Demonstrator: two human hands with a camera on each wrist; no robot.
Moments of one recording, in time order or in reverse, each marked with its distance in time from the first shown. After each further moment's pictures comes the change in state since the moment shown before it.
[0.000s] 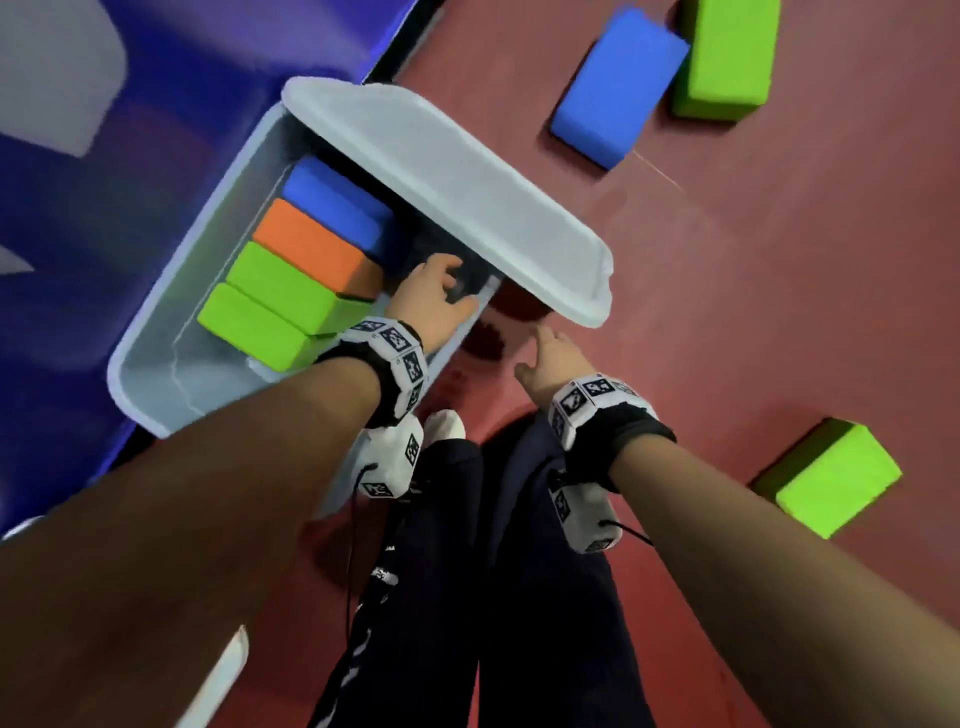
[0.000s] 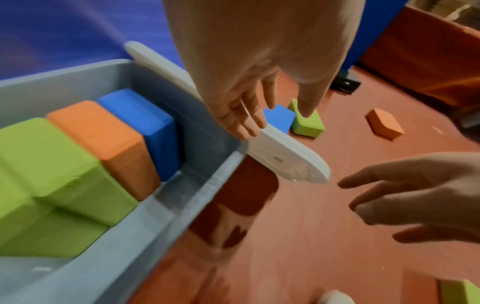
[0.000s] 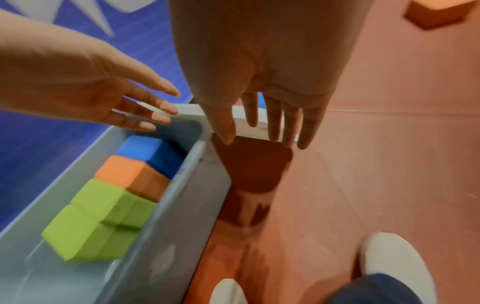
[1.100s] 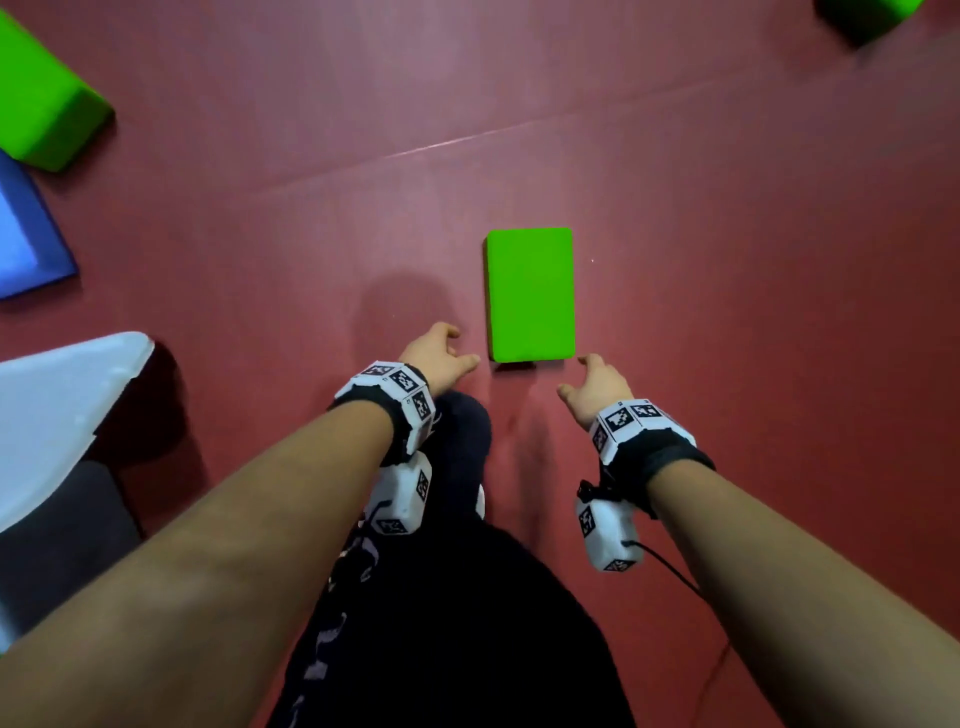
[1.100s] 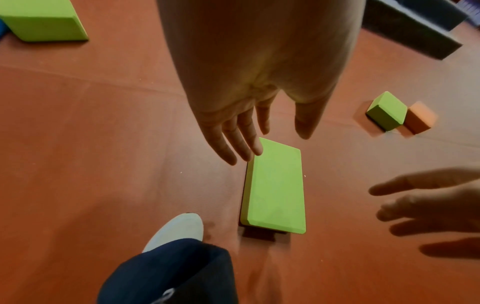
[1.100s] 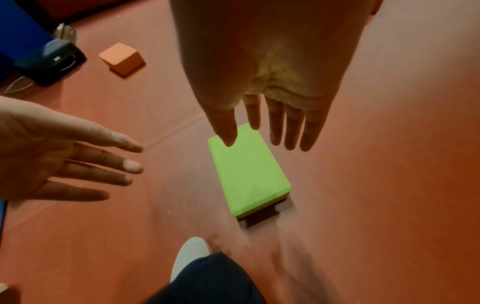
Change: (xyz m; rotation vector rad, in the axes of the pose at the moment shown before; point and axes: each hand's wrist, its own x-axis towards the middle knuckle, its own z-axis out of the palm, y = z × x) left_hand -0.091 0.280 0.579 0.627 -0.650 0.185; right_hand -0.160 0.626 0.025 0.804 0.113 0.774
